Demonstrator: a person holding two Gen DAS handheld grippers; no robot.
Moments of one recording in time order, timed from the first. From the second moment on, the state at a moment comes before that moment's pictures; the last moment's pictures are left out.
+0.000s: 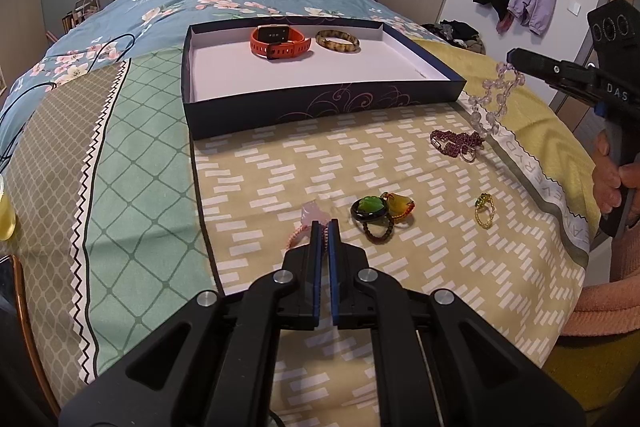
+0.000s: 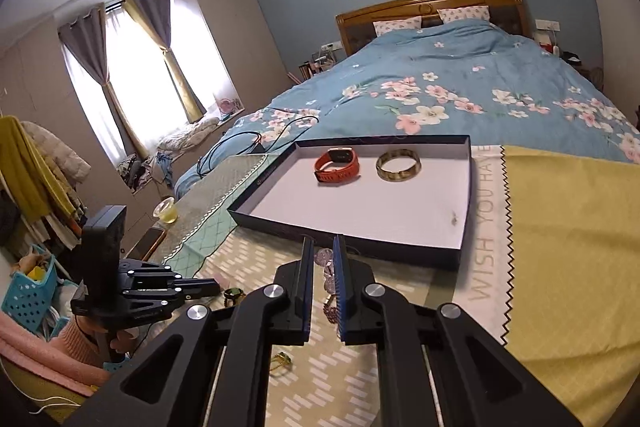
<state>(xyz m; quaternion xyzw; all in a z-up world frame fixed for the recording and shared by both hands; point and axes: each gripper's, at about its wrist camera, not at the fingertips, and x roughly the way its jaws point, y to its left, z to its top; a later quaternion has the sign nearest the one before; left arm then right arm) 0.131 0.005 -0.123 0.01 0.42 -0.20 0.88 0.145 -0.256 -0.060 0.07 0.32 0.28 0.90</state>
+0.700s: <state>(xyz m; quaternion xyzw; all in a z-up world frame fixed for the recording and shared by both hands) 0.132 0.007 -0.119 0.01 0.42 -0.20 0.89 0.155 -0.249 -0.086 0.03 0.36 0.26 0.89</state>
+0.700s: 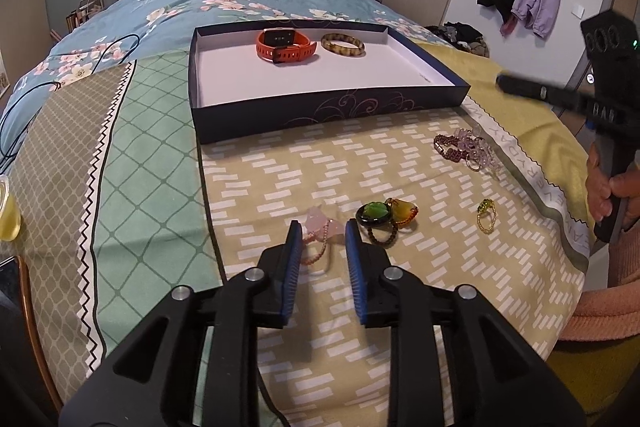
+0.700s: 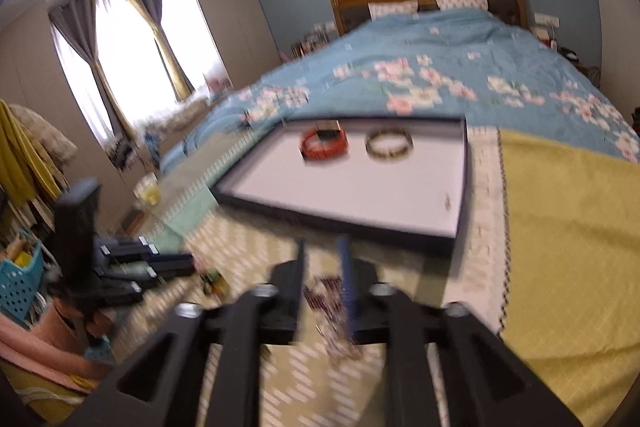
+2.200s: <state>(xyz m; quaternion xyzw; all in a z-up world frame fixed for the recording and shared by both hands) 0.136 0.012 -0.084 0.00 0.37 -0.21 0.91 0.152 -0.251 -0.052 0.05 0.32 0.28 0.91</state>
